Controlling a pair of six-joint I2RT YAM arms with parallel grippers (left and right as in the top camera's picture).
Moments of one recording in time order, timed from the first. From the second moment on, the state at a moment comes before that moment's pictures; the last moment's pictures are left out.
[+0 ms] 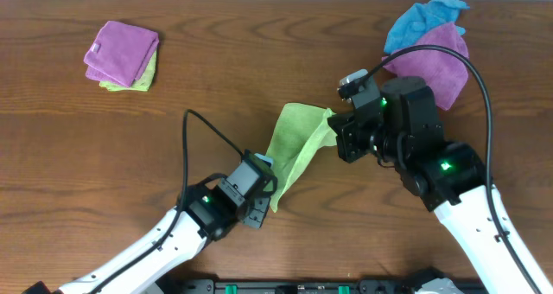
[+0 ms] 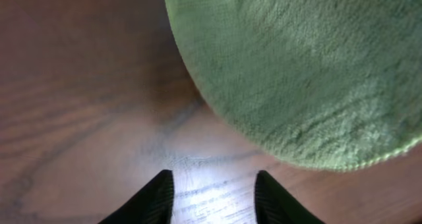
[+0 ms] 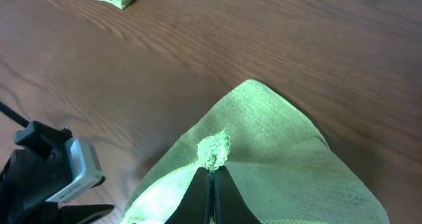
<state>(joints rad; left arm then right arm) -0.80 1.21 0.69 -0.64 -0.03 -0.40 0.40 1.19 1.11 -0.69 -0.27 0.08</state>
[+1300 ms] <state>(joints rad) -0.91 1.24 0.58 -0.36 -0.03 -0.55 0.40 1.19 1.11 -0.69 -0.25 0.08</state>
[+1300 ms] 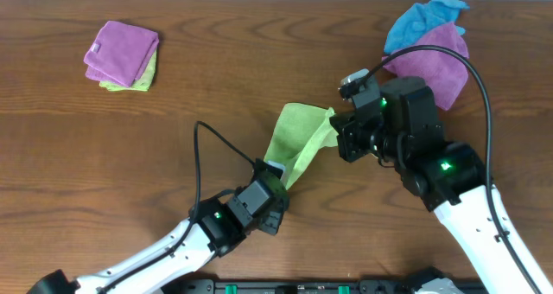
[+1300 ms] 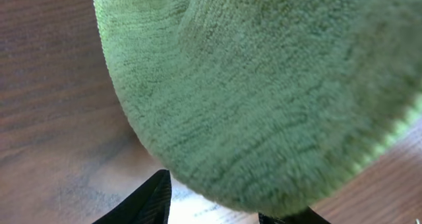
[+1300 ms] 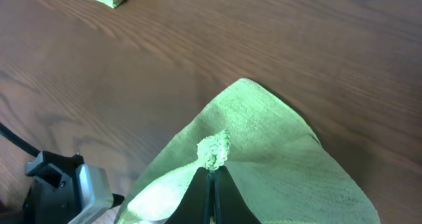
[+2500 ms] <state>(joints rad) -0.52 1.20 0.86 -0.32 -0.38 -0.27 0.40 1.33 1.11 -0.41 -0.26 0.11</state>
